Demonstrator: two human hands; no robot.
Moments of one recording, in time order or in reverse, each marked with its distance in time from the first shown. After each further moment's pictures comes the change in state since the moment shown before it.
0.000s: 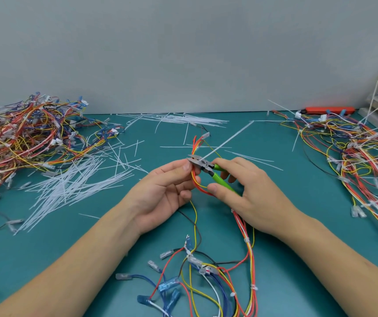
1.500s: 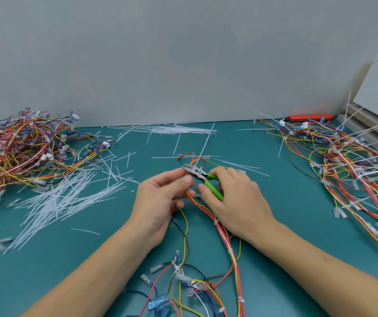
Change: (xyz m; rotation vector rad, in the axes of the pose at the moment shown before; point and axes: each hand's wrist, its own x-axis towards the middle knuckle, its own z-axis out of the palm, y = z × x) left_hand 0.006 -0.015 0.025 0.090 0.405 0.132; right_hand 0.002 -0.016 0.014 -0.242 0.081 0.238
